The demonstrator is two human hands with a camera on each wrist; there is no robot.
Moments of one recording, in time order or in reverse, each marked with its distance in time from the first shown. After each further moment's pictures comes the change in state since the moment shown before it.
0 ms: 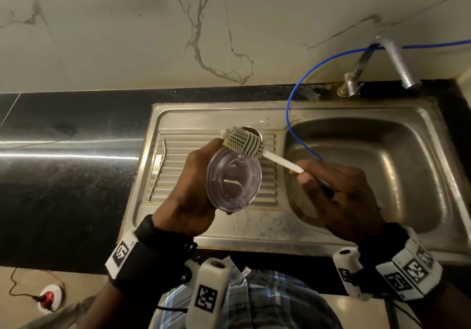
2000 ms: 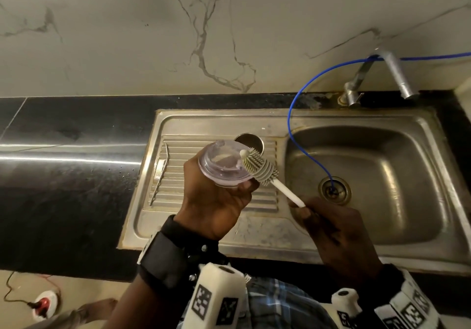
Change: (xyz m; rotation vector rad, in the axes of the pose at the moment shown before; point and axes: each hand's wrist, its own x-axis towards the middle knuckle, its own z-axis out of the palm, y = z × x) left_hand 0.007 -0.011 0.008 -0.623 0.009 -0.110; right_hand -0.048 -0.010 0.016 0.201 -0.059 0.227
